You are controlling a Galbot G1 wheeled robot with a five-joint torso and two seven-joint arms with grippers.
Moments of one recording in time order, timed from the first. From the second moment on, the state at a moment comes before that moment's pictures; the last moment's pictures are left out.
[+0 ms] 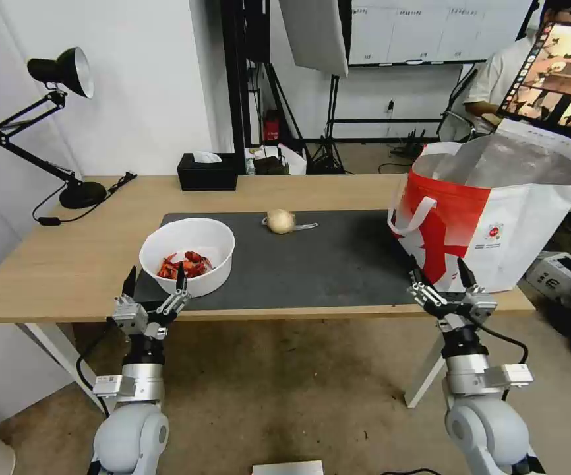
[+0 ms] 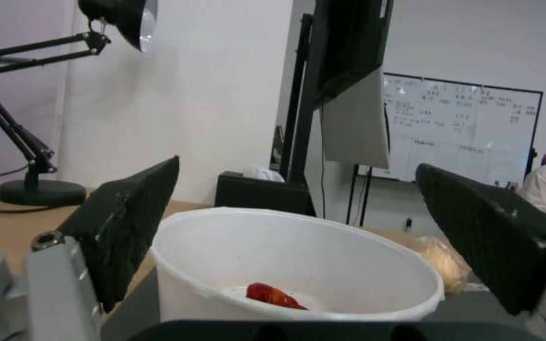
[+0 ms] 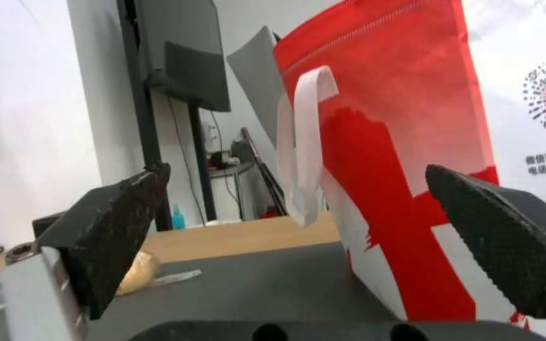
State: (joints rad) left arm 1.45 -1.44 -0.59 -1.97 -0.28 -0.36 0.02; right arm -1.46 1.28 0.58 2.00 0.44 0.31 -0.02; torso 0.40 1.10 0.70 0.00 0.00
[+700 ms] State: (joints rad) left arm 1.46 -1.44 -0.60 -1.97 -0.28 -0.36 0.02; right arm -1.41 1.25 0.52 1.99 0.44 0.28 -0.01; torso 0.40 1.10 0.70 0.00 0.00
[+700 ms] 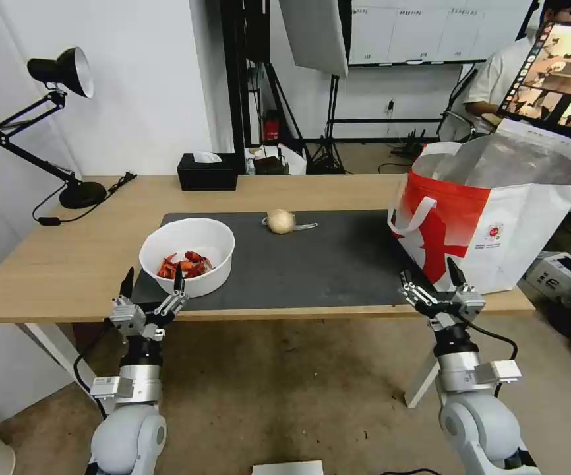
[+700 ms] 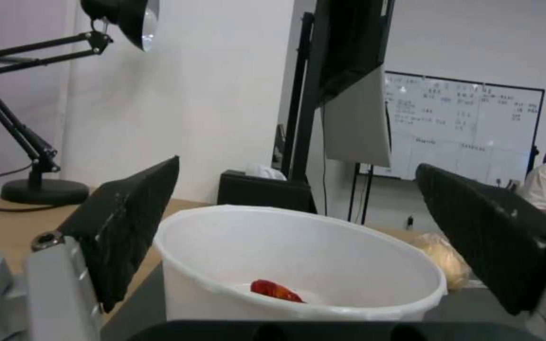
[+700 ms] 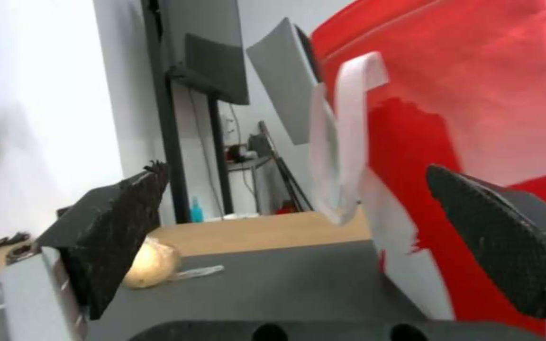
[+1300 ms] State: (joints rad) left arm 1.47 -1.44 -0.59 -1.98 -0.26 -0.36 0.02; right arm -1.19 1.11 0.30 1.90 0.50 0.16 0.01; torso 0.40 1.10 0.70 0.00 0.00
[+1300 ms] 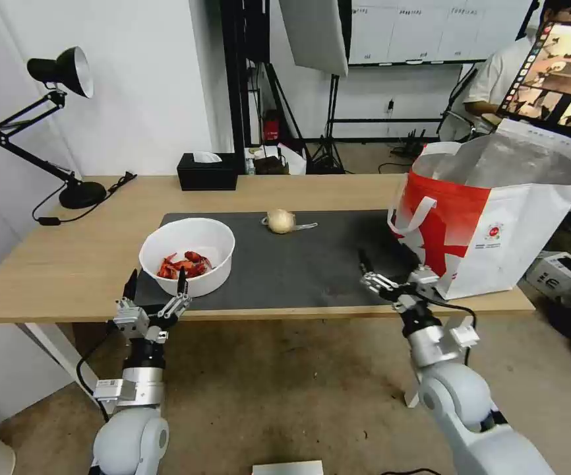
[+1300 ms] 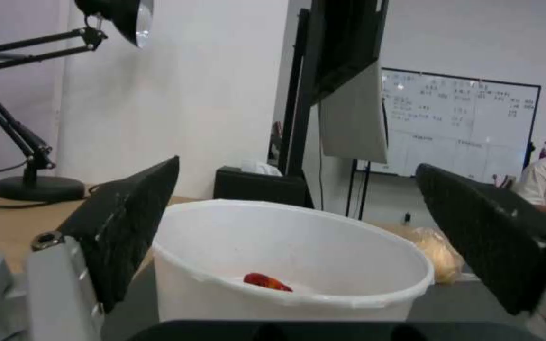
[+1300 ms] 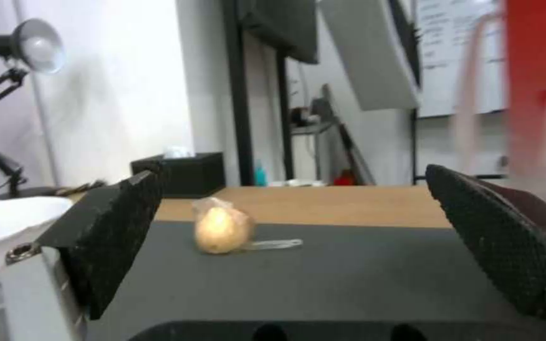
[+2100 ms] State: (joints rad) left arm 1.50 -1.46 -0.60 -2.00 -0.26 -0.36 0.02; right arm -0.63 1.04 -0.08 1.54 0.72 -0.06 0.03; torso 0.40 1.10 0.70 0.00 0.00
